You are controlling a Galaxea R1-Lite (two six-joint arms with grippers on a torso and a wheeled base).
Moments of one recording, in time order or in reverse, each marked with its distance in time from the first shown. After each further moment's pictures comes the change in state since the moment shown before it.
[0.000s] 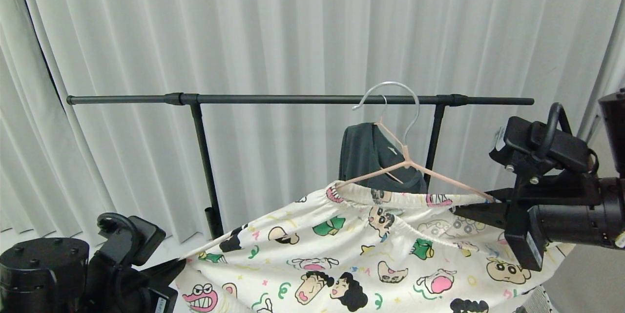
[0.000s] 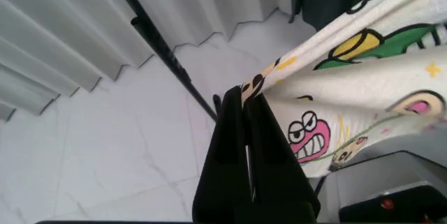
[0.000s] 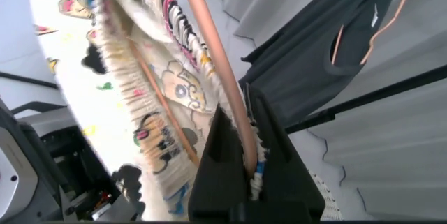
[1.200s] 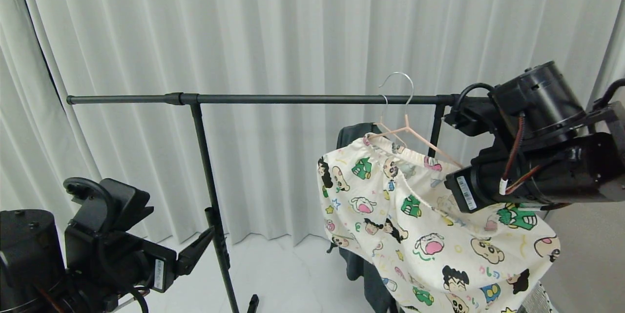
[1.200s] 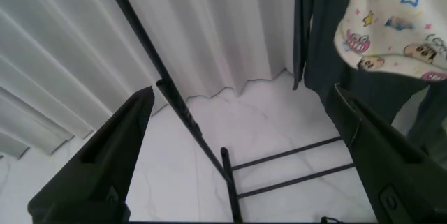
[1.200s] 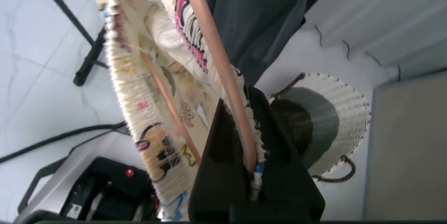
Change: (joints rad) left arm -0.042 -0.064 -0.095 -0.068 0.065 -0.001; right arm 0.002 0.271 -0.303 0.250 -0.404 0.490
